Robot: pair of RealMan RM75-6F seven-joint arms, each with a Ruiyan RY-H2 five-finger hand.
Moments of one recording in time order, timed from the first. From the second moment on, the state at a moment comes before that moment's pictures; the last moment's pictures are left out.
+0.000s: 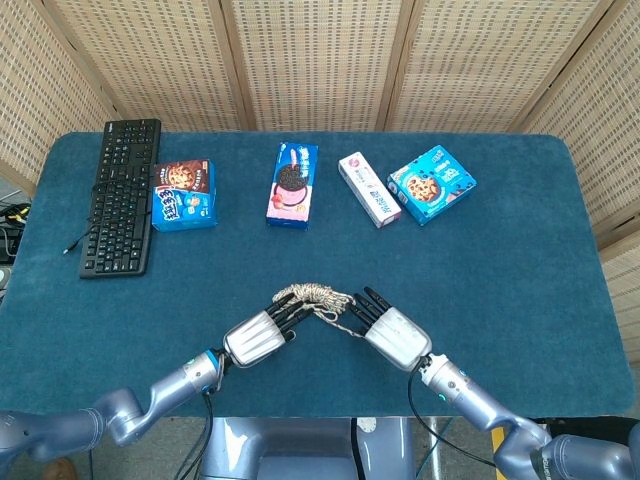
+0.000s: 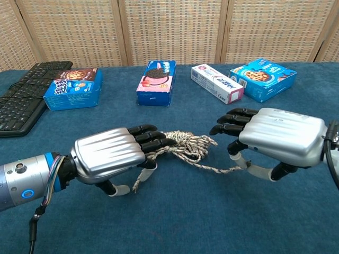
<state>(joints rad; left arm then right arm) -0.71 -1.76 0.01 -1.15 1.83 0.99 0.33 0.62 -1.49 -0.01 -1.47 -1.65 1.03 -0.50</state>
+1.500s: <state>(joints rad) -0.74 -1.72 0.03 -1.15 1.74 1.03 0.37 0.62 -1.48 -0.02 -1.44 -1.66 1.06 -0.47</state>
